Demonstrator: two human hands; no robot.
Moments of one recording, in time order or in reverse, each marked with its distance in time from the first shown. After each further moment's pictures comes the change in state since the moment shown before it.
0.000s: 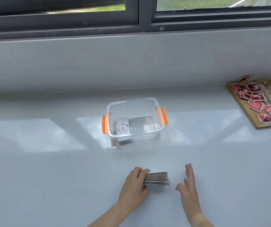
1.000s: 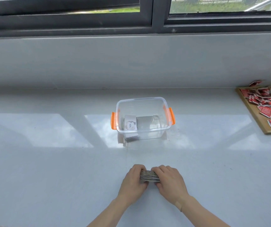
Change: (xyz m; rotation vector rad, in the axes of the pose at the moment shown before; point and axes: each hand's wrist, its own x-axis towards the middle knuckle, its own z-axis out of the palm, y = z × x) left_hand -0.010 -0.001 -0.018 -0.309 0.088 -0.169; right_hand 0.019 -0.020 0.047 -1.191 -0.363 -0.701
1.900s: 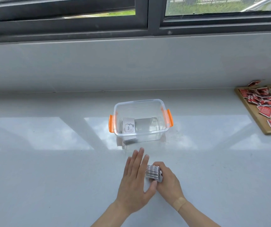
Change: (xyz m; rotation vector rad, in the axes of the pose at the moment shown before) left_hand -0.010 0.033 -0.016 0.296 0.341 0.551; right_hand 0.003 -0.012 -0.008 0.668 0.050 0.366
